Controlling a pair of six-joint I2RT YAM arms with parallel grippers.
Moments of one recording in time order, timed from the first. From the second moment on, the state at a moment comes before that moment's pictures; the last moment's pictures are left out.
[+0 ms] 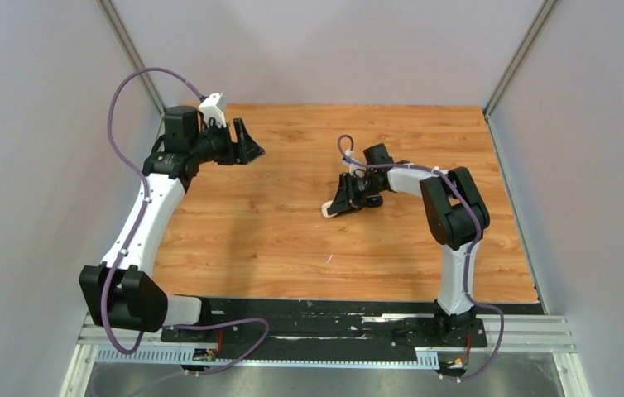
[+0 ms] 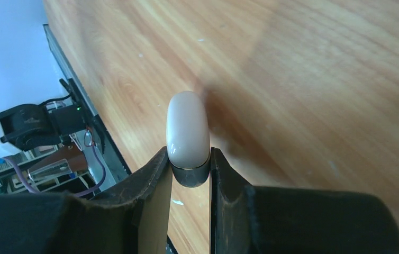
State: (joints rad) left arm -0.11 1.33 1.27 -0.46 0.53 -0.25; right arm 0.37 2.04 1.27 -0.30 -0.85 0.33
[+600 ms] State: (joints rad) left arm -0.11 1.31 1.26 -0.48 0.48 -0.22; right arm 0.35 2.02 1.37 -0.37 -0.66 0.35
